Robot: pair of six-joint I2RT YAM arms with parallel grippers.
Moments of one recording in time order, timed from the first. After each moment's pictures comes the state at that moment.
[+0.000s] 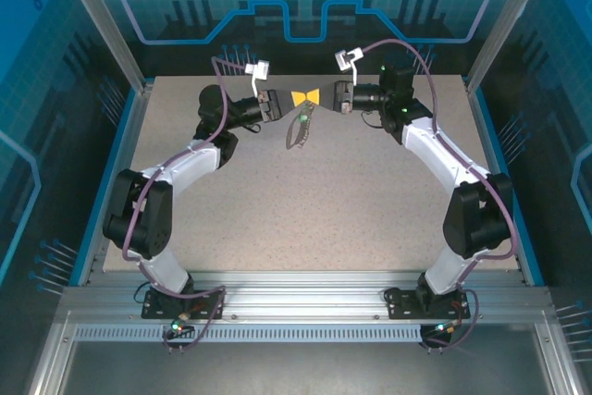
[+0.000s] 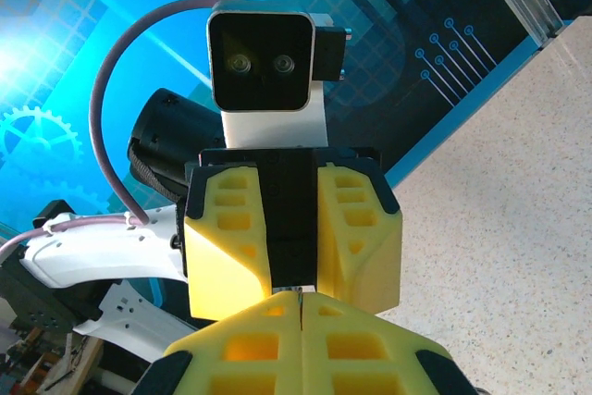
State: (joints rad) left arm -0.29 1.71 1.16 0.87 0.97 -1.10; right arm 0.30 1.70 1.45 0.11 -1.13 0.67
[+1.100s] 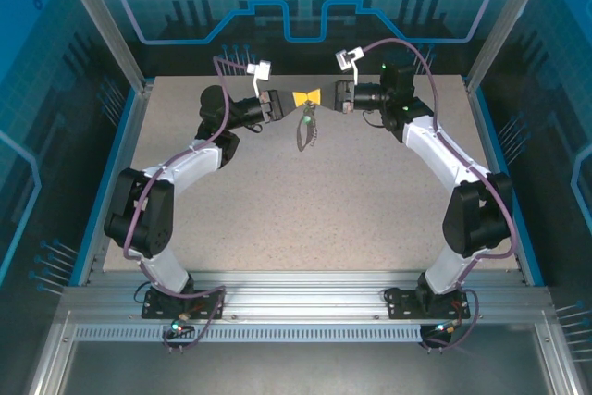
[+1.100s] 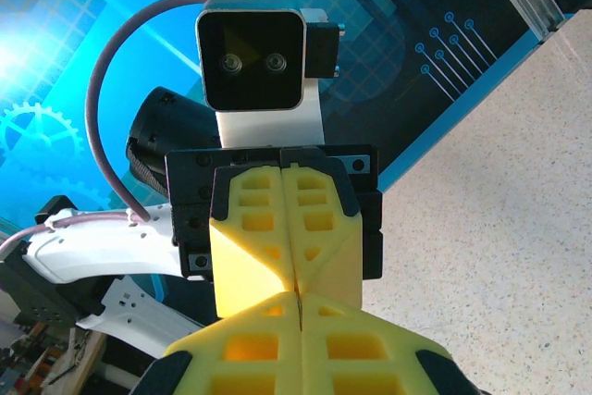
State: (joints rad) left arm -0.30 1.71 1.16 0.90 0.98 -1.10; right arm 0.29 1.70 1.47 0.08 -1.15 0.66
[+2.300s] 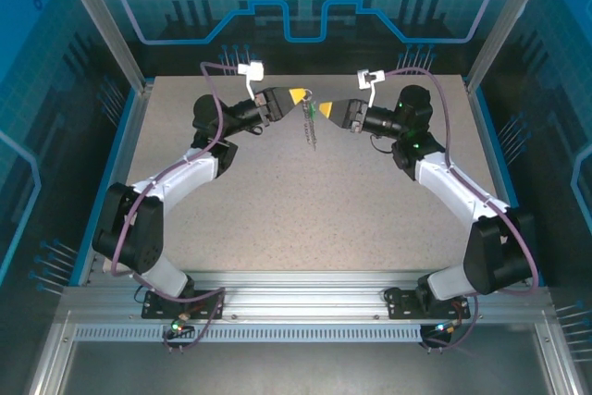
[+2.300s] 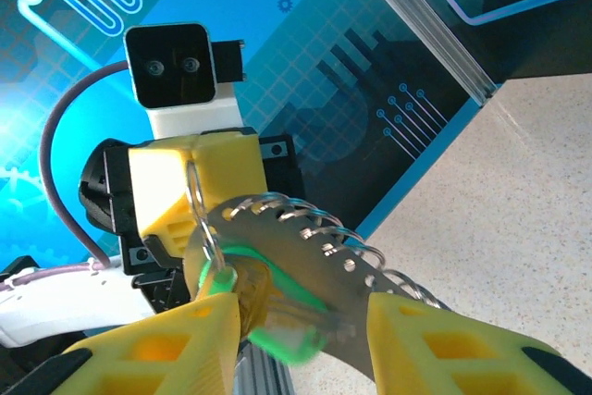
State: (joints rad) left arm -0.34 1.60 1.09 0.96 0.83 -1.08; right arm 0.30 1.44 1.07 0.42 -0.91 0.83
